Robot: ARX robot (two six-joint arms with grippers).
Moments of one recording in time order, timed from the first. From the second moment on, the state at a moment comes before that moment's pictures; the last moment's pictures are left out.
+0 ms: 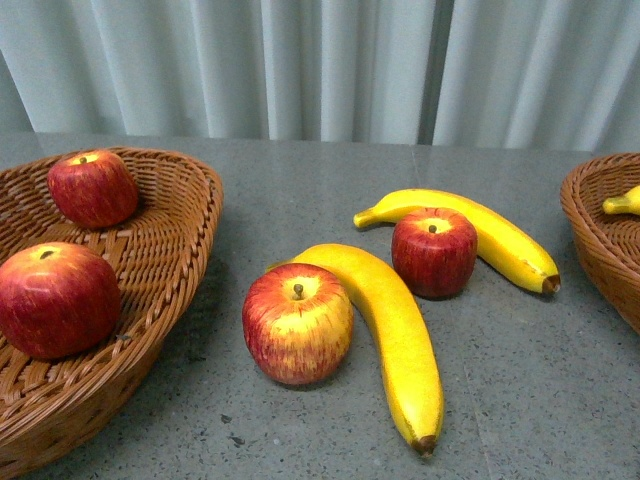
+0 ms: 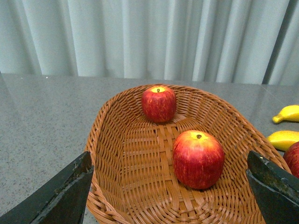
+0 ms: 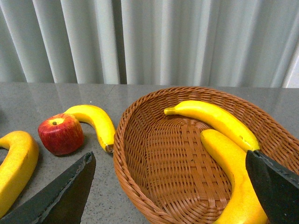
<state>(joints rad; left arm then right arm) 0.00 0.01 0.02 0.00 0.00 0.00 0.00 0.00 0.01 0.00 0.00 0.00</state>
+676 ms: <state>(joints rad) 0.00 0.01 0.02 0.00 0.00 0.00 0.00 0.00 0.01 0.00 0.00 0.00</state>
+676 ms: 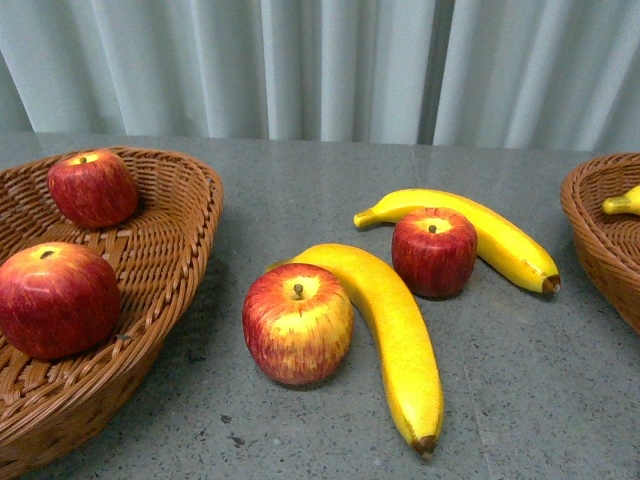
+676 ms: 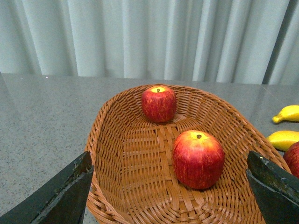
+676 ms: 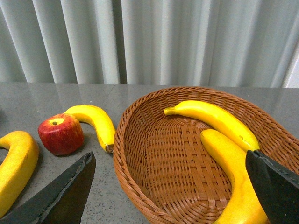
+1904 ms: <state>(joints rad) -0.09 0.76 0.40 0.29 -0.18 -0.06 0.00 0.00 0.01 0.00 0.00 0.00</state>
